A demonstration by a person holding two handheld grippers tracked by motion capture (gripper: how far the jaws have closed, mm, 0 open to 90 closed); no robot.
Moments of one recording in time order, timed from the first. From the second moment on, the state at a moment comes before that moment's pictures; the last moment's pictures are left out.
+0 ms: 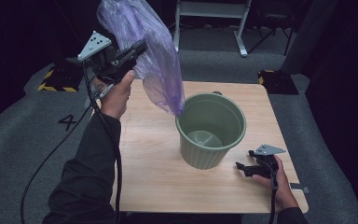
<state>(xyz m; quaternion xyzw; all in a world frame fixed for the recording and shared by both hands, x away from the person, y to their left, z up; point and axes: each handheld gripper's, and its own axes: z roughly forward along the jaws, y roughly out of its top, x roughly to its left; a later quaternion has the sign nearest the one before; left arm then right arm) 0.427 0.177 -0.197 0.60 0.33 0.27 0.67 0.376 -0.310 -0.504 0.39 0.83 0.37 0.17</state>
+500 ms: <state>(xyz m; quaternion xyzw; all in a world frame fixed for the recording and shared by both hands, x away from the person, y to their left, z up) 0.428 0.134 -0.213 0.62 0.31 0.27 0.67 0.376 -0.310 -0.504 0.39 0.83 0.37 0.17</state>
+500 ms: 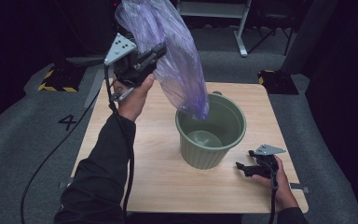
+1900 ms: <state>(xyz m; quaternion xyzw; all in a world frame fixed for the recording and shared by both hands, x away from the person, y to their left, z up) 0.393 0.078 -0.328 0.74 0.23 0.22 0.60 0.372 -0.317 -0.482 0.39 0.81 0.39 0.19</state>
